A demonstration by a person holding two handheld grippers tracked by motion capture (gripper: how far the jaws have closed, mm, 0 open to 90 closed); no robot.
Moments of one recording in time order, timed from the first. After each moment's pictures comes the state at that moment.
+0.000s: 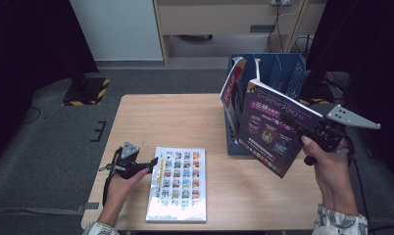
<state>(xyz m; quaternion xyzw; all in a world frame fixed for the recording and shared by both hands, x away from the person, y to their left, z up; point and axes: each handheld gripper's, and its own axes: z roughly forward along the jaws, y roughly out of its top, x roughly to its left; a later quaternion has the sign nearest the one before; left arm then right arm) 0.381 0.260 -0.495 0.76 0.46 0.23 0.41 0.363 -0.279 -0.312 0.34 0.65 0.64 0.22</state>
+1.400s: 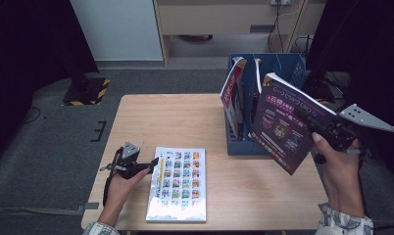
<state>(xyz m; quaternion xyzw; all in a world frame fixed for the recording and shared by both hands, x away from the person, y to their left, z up) 0.382 0.258 -0.496 0.76 0.46 0.23 0.41 0.360 -0.298 -0.306 0.38 0.63 0.62 0.28</state>
